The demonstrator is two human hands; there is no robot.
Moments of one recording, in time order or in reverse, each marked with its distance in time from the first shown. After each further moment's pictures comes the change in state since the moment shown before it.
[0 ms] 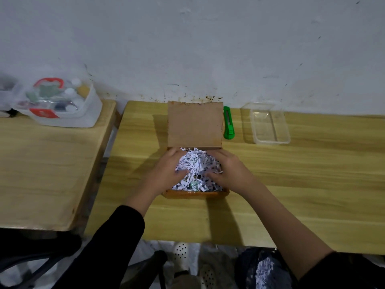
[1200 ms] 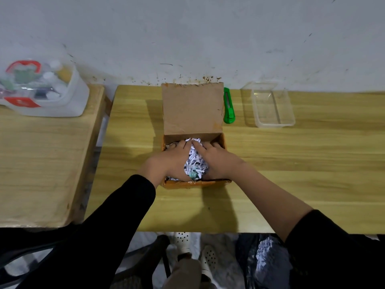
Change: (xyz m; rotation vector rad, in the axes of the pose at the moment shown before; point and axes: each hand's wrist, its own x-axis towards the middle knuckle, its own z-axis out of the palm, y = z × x) left_hand 0.039 -0.010 0.022 0.294 -0.500 -0.008; right_hand 0.028 -0.002 0.032 -0.347 -0.448 0.048
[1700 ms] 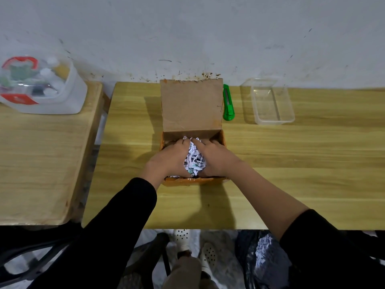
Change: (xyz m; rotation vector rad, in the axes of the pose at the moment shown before) left_hand 0.002 0.000 0.011 -0.108 0.148 -0.019; right_hand 0.003 -0.006 0.003 0.015 0.082 0.045
